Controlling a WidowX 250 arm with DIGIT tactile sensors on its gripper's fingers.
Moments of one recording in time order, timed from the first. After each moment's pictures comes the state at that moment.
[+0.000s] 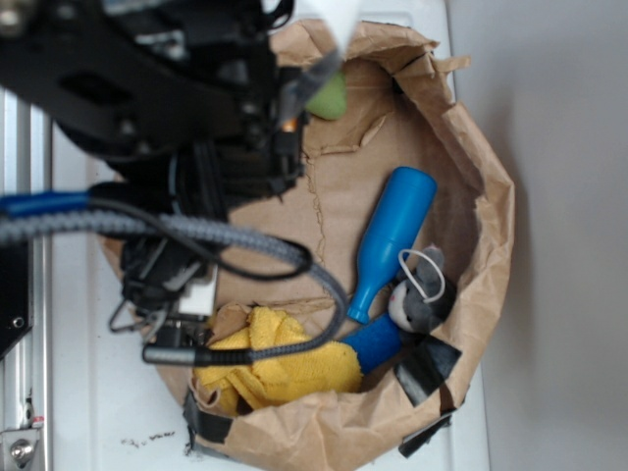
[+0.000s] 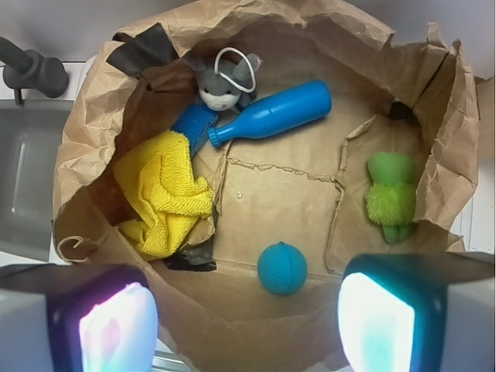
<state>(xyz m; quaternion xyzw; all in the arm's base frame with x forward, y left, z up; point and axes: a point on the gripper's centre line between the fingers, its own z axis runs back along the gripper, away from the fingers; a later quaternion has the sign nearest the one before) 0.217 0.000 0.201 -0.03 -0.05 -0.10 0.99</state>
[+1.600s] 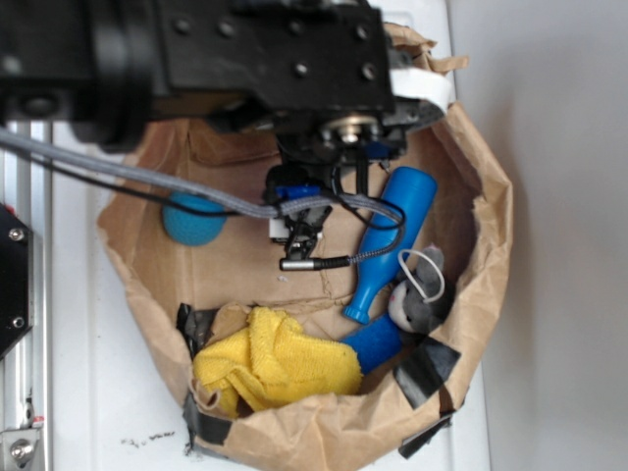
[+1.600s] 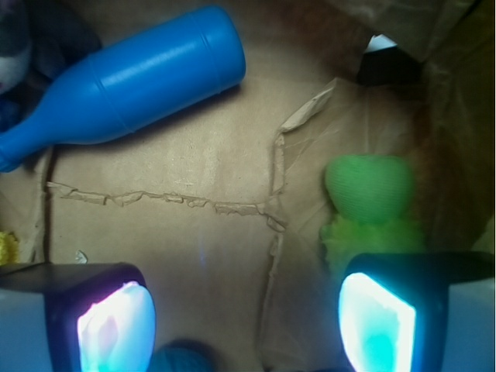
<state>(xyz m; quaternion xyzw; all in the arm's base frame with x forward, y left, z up) 0.267 0.043 0.084 0.05 0.01 -0.05 1.00</state>
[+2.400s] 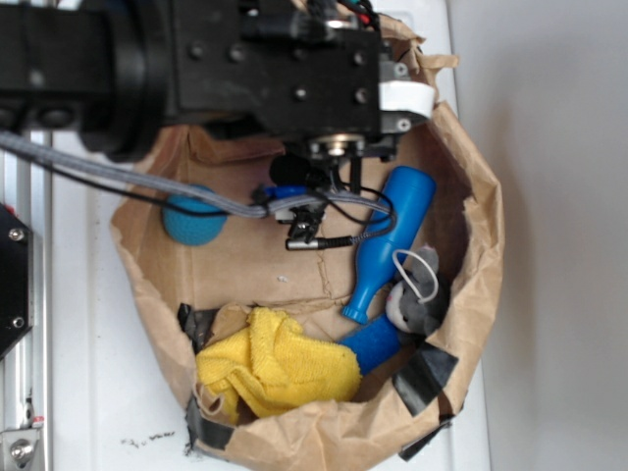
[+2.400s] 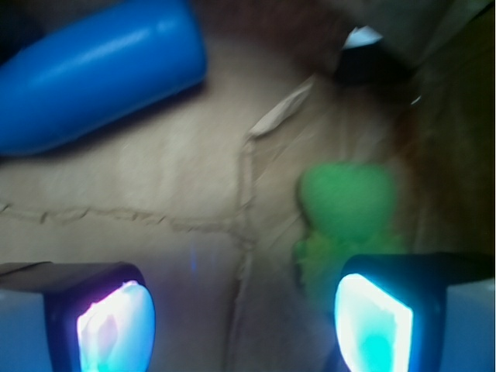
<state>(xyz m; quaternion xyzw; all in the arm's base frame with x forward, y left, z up) 0.272 0.059 0.081 0.11 -0.02 -0.04 0.99</state>
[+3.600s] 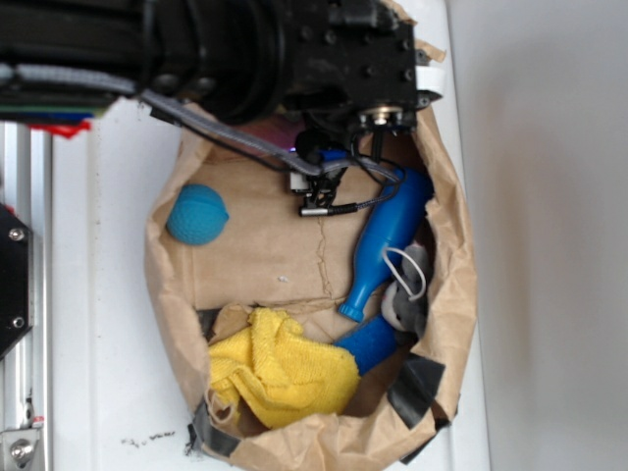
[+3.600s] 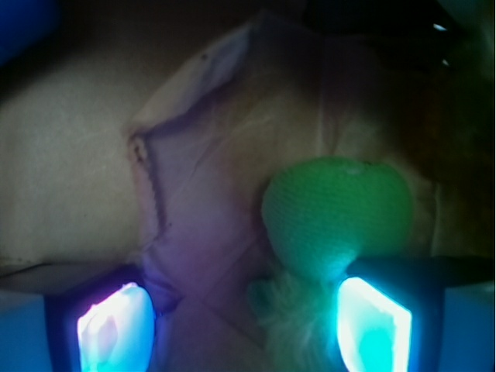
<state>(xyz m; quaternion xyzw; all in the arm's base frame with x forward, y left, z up) 0.287 0.082 0.030 0.10 0.03 -0.04 0.99</state>
